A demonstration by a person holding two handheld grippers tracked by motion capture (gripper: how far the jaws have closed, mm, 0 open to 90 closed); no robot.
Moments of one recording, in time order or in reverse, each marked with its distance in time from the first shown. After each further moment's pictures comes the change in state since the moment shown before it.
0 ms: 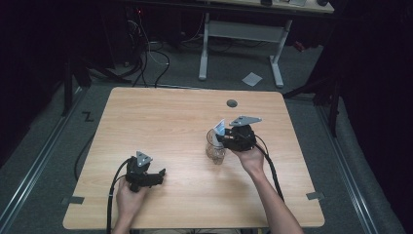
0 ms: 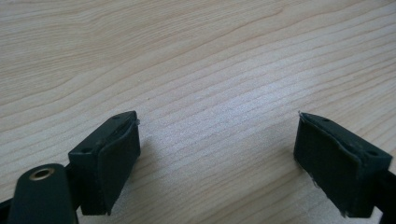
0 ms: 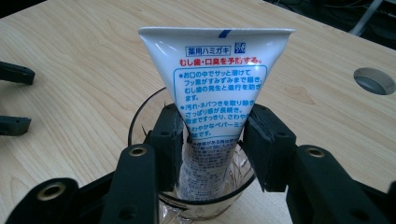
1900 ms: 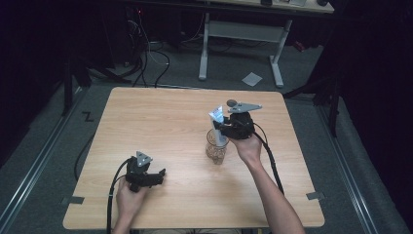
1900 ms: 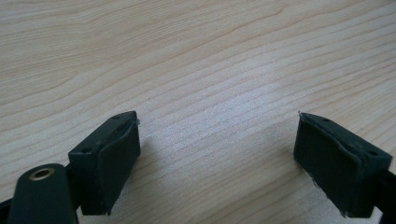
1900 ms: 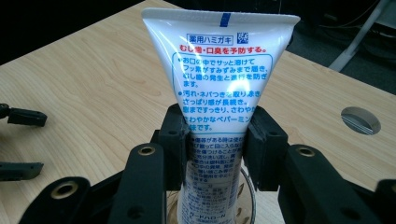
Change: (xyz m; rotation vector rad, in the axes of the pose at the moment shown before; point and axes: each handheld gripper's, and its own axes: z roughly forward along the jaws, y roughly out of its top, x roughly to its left) left arm 0.000 0.000 0.000 0.002 0.000 0.002; right arm -0.002 0.039 -0.007 -0.066 0.003 0.004
